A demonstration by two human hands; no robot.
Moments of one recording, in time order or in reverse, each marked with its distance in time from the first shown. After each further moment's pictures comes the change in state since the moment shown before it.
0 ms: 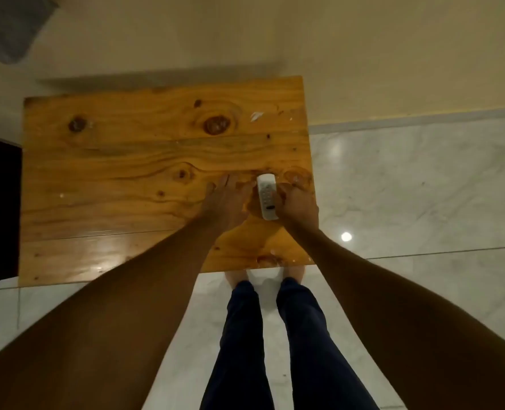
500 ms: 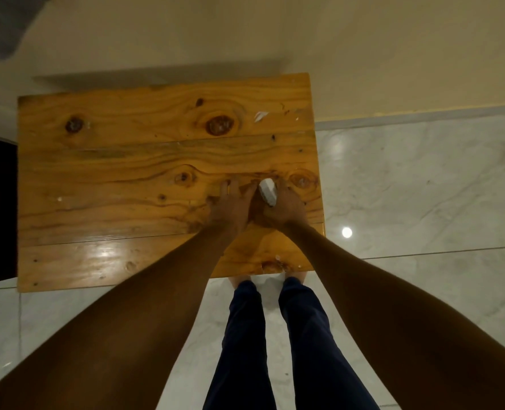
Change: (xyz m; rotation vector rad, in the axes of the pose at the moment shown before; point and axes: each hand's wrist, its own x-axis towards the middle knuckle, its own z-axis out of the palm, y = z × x) left_hand 0.008 0.007 0.013 -0.041 -0.078 -0.149; right_hand 0.020 -0.011 0.021 0.293 -0.176 0.052
